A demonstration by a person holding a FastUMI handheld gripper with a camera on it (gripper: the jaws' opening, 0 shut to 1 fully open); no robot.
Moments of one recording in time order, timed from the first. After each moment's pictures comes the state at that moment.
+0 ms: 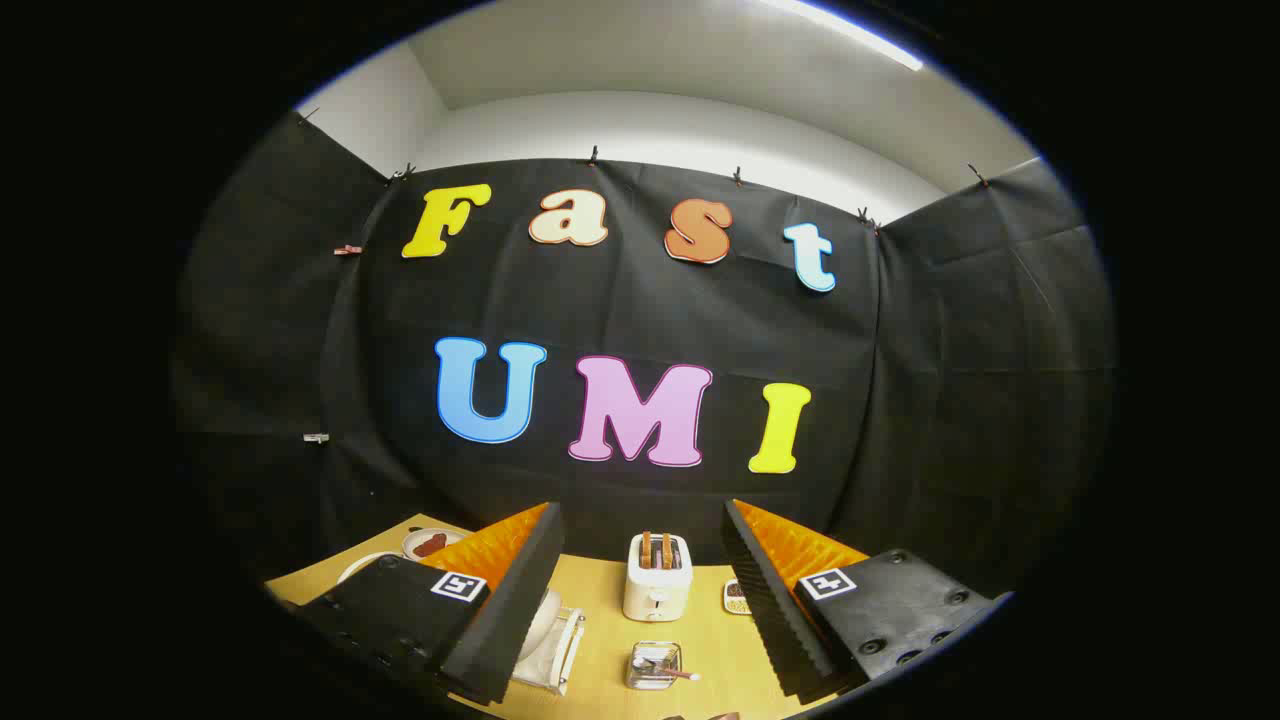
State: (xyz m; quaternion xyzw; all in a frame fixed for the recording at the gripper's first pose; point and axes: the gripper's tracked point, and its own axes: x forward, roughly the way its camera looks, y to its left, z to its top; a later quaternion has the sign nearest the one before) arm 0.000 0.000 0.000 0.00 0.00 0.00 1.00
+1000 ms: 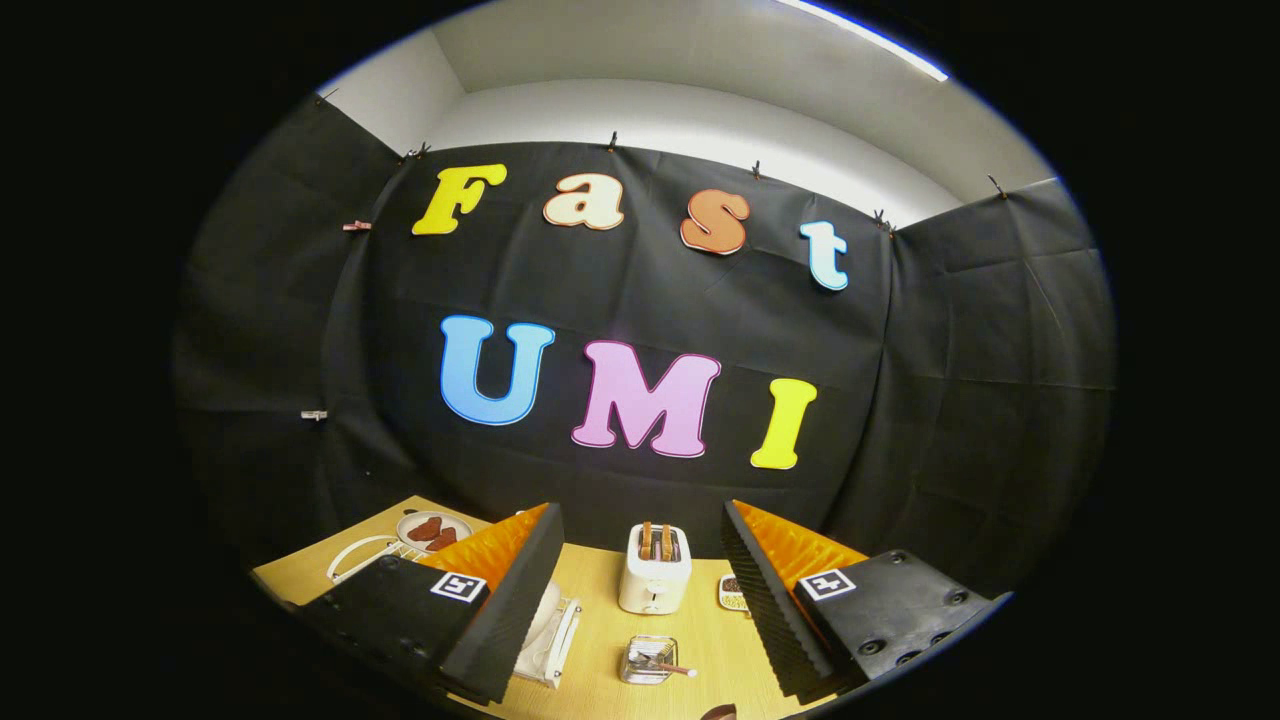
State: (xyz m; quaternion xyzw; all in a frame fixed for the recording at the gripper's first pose) arm 0.010 0.024 -0.018 -0.01 0.05 0.01 1.00
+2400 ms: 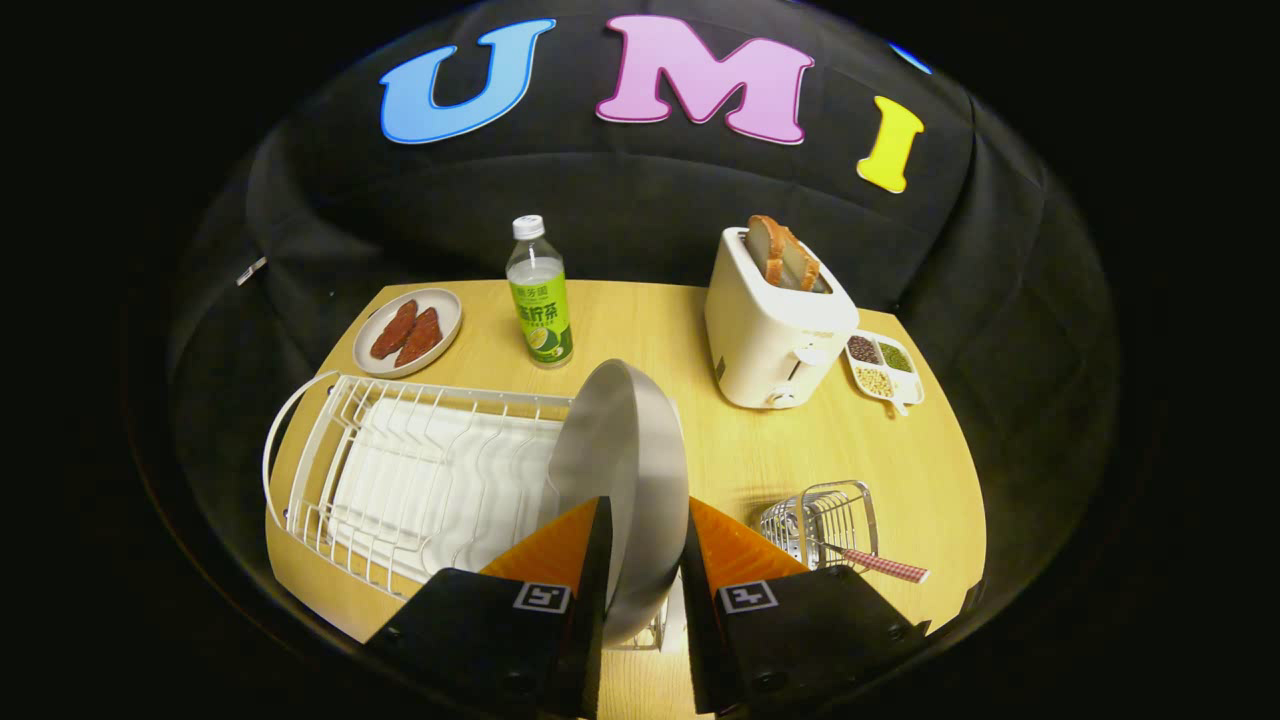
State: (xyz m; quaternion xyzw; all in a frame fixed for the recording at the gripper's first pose) arm 0.120 0.134 -0.341 0.03 0.42 -0.01 0.91
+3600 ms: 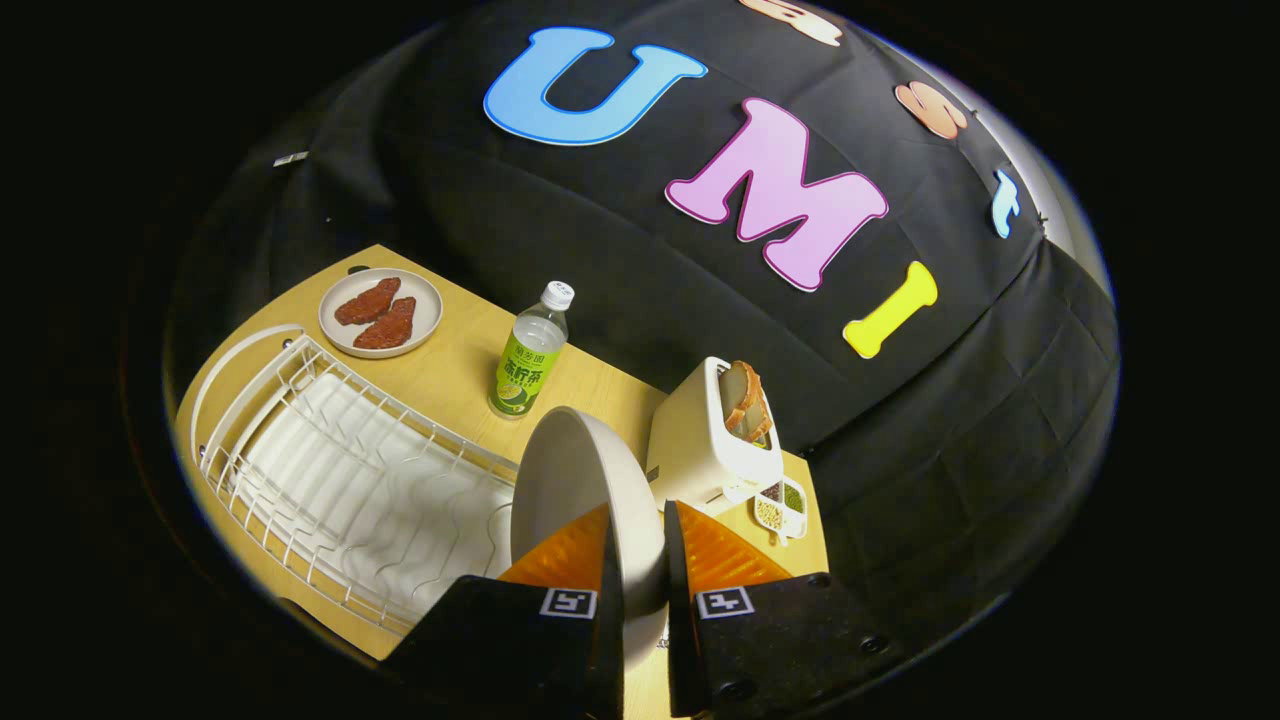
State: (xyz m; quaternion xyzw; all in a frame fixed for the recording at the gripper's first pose) arm 0.158 0.140 -0.271 -0.19 0.35 -0.01 0.92
